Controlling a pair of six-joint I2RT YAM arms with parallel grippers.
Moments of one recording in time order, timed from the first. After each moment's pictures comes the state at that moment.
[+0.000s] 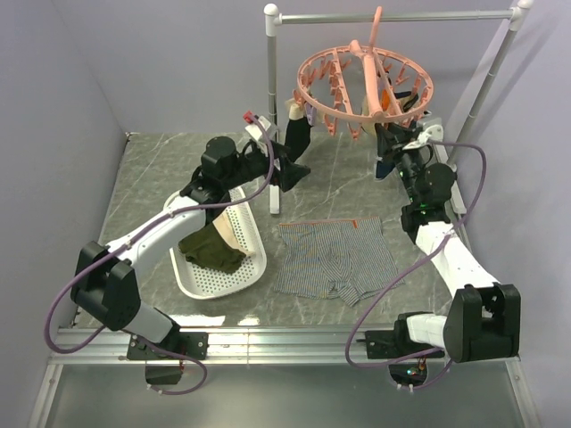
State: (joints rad) left arm -0.57 1.47 1.18 0.32 0.44 -0.19; right arm 0.08 1.24 0.81 0.83 -0.26 0.05
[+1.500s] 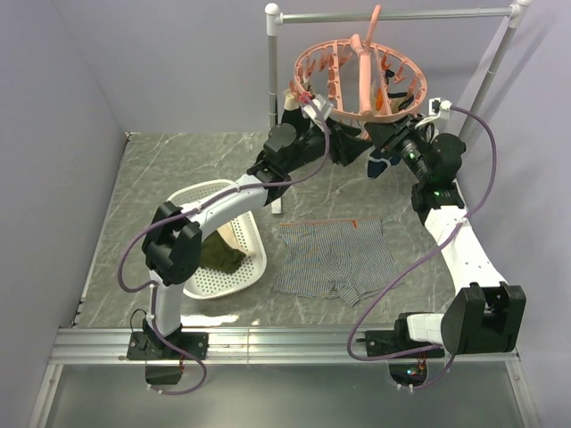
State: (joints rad) left arm -0.76 1.96 1.68 0.60 0.39 -0.41; right arm 0.03 1.28 1.06 0.35 -0.44 0.64
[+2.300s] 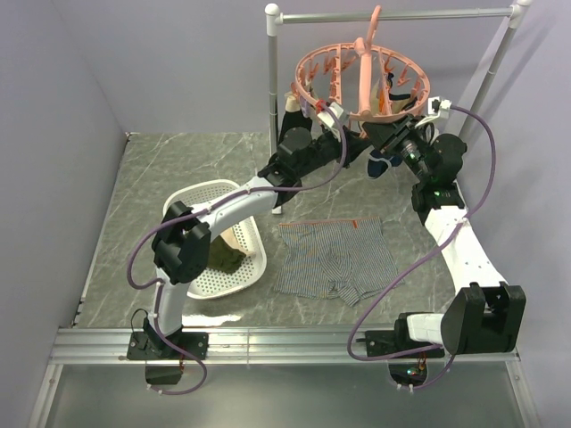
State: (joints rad) left arm -0.80 2.03 1.75 0.50 0.26 -0.25; right arm 0.02 1.28 1.06 0.38 -0.49 0.66
